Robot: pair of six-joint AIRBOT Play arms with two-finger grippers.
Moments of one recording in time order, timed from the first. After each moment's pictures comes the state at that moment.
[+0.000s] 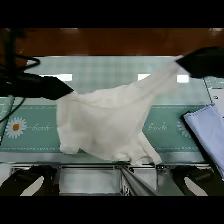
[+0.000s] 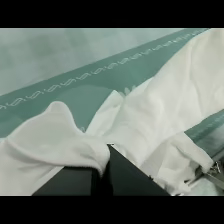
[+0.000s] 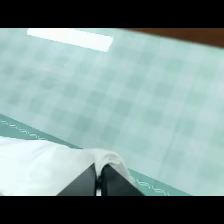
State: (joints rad) left arm -0.23 -0.91 1.14 1.03 -1.24 -1.49; right arm 0.23 -0.94 1.40 -1.22 1.18 1.53
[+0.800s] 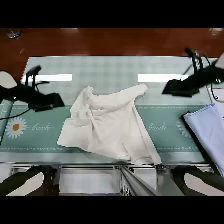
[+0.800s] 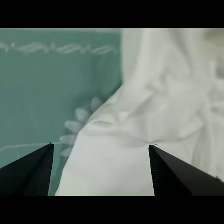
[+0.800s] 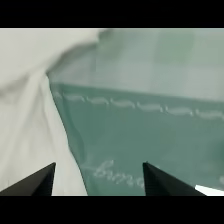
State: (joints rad) left arm 0.08 -1.17 0.92 1.25 -1.28 -1.53; right arm -0.06 -1.21 1.15 -1.22 1.39 1.48
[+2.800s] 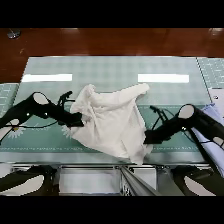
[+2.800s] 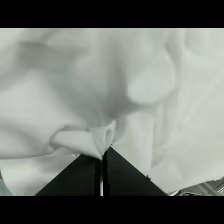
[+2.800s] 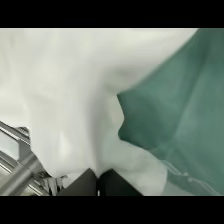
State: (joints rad) left arm -0.12 -1.30 0.75 0.90 -1.15 -1.31; right arm 0.18 -1.11 0.62 -0.93 1.30 1.39
